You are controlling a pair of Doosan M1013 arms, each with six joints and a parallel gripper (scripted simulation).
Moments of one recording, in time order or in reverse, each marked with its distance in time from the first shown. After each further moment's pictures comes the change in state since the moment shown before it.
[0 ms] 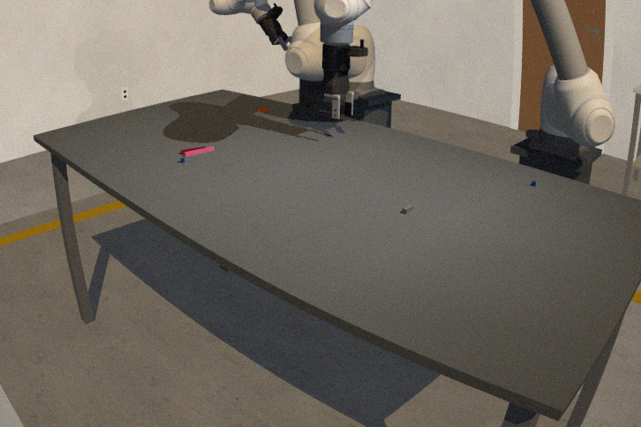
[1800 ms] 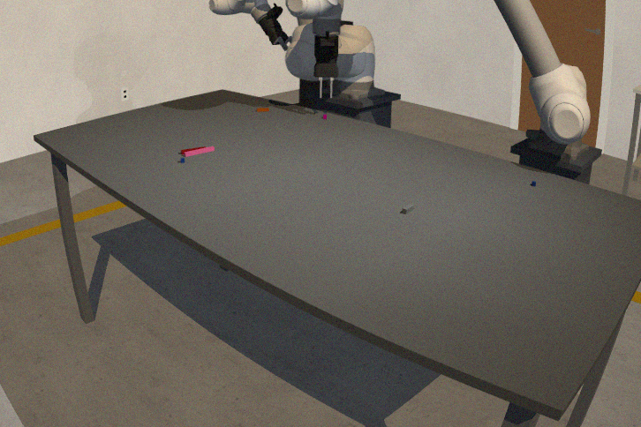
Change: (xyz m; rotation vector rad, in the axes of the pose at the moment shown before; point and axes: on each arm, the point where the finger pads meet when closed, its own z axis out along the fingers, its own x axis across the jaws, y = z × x) left arm -0.180 0.199 0.004 -0.002 -0.003 0.879; right arm 0.000 0.000 0.000 0.000 0.000 0.000
